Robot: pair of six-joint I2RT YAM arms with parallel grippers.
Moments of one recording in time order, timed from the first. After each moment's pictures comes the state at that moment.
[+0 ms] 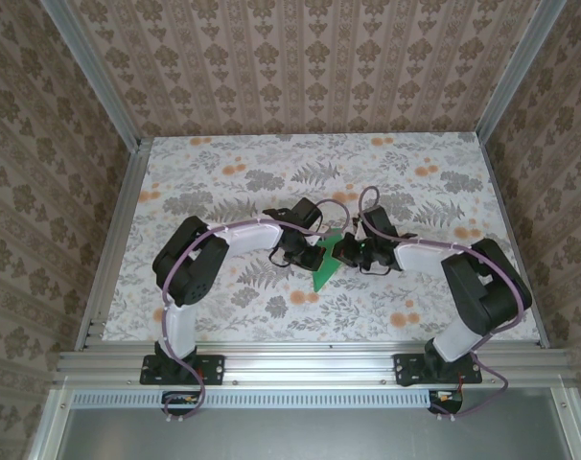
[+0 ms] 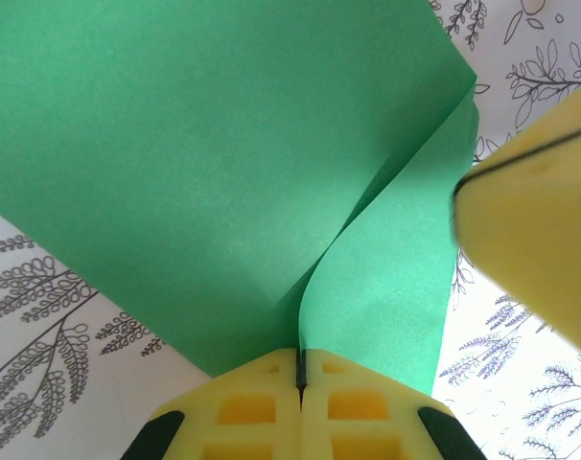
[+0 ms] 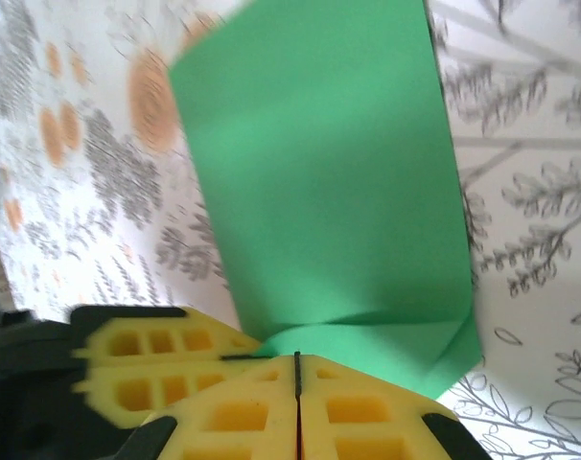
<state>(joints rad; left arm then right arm) -0.83 1.98 1.28 -0.54 0.34 -0.26 0.40 1.61 0.72 -0.03 -0.43 0.86</state>
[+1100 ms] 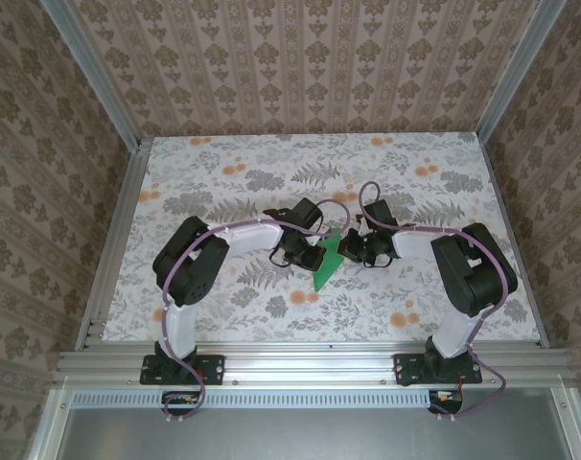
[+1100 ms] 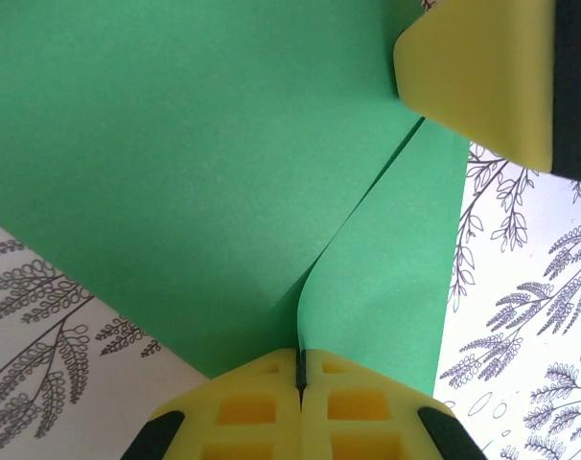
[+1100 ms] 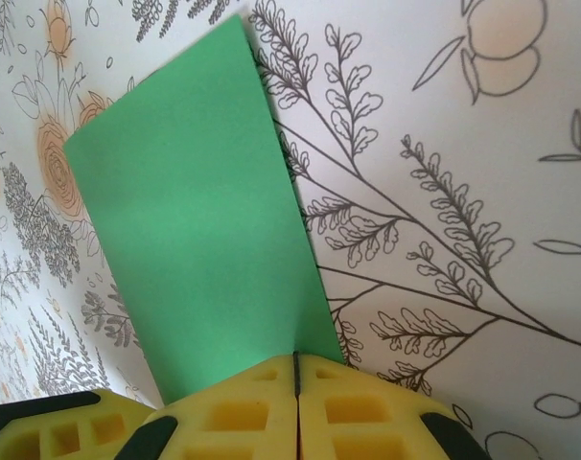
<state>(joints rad) -0.83 1.98 1.29 -0.55 0.33 -0.26 0.34 1.74 0.80 -0.09 -0.42 0.76</state>
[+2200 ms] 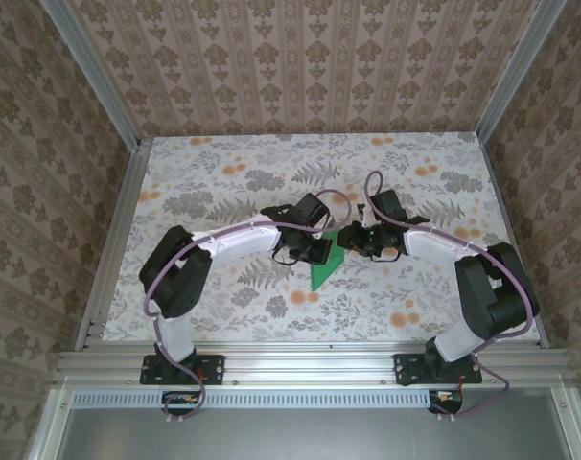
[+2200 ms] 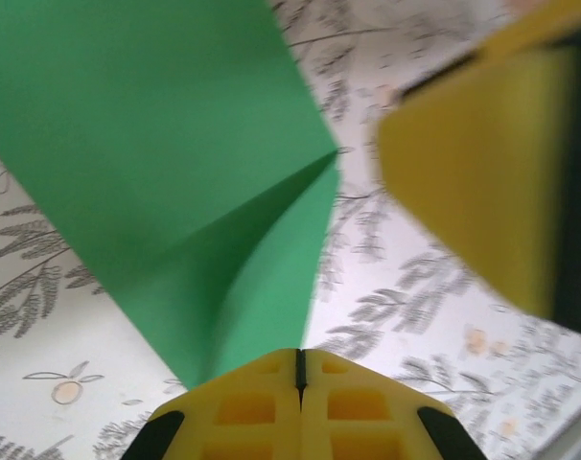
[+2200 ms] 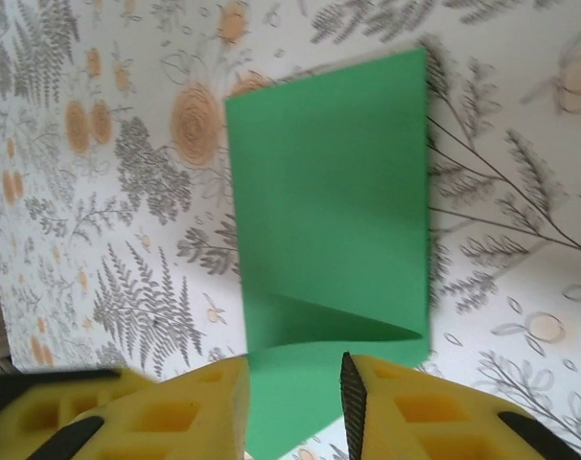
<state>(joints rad) -0.89 1.87 1.32 -0.58 0.26 -0.46 0.32 1.56 0.84 -0.28 -0.46 0.63</state>
